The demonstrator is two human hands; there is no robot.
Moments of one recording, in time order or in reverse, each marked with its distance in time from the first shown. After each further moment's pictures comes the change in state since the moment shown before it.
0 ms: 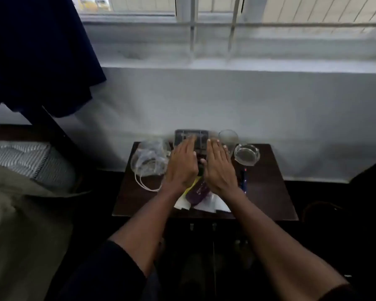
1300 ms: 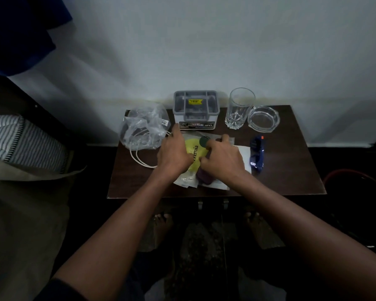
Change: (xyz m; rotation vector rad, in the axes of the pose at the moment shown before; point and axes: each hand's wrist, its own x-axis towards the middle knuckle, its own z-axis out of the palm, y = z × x) left_hand -0.009 -0.048 0.021 0.031 -0.268 -0.351; right_hand -0.012 -0.028 0.013 0.073 -0.325 0.342
